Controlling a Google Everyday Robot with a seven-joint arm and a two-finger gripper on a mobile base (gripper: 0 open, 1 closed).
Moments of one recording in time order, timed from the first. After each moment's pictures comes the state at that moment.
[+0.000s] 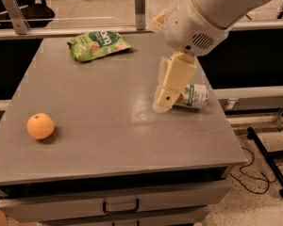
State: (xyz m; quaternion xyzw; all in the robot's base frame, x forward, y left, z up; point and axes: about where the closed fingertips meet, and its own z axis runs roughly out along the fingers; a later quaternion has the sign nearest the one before) arm 0.472 -0.027 0.994 -0.71 0.64 0.05 0.29
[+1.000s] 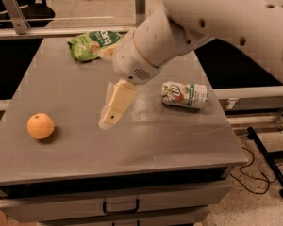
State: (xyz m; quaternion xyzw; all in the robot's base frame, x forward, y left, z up) arm 0.488 0.081 0.927 -0.72 0.58 0.18 0.33
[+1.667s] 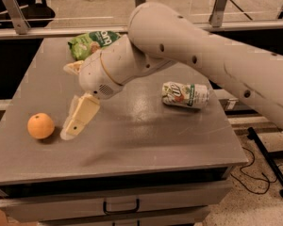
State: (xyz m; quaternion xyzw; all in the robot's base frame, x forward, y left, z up) arm 0.479 0.171 0.900 -0.71 0.54 0.29 0.36
